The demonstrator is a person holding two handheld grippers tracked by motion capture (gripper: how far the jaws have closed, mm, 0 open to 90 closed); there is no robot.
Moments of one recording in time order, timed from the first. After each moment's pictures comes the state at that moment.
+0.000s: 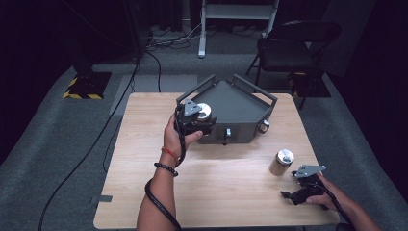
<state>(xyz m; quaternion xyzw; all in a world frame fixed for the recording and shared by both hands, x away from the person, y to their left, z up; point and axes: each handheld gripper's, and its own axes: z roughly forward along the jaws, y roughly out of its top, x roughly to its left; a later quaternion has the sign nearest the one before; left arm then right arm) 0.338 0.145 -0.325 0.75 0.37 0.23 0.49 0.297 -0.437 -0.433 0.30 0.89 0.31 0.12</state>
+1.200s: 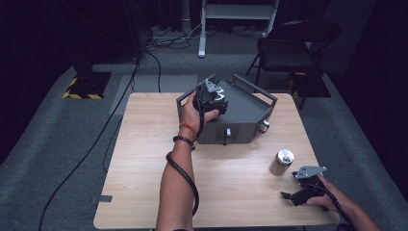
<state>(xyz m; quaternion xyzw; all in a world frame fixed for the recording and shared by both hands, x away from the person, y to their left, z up) 0.421 0.089 -0.316 0.78 0.38 0.24 0.44 0.293 -0.438 -0.434 0.30 0.89 0.31 0.12</state>
